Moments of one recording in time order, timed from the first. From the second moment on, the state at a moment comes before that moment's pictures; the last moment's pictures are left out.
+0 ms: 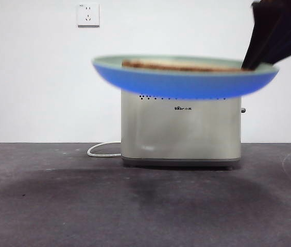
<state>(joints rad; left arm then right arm) -0.67 1.03 1.51 -0.91 0.47 -0.08 0.35 1.24 1.04 -0.80 -0.40 0.10</state>
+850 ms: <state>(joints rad) -0.67 0.89 1.51 -1.05 0.32 -0.03 0.35 1.69 1.04 -0.64 -0.34 0.10</state>
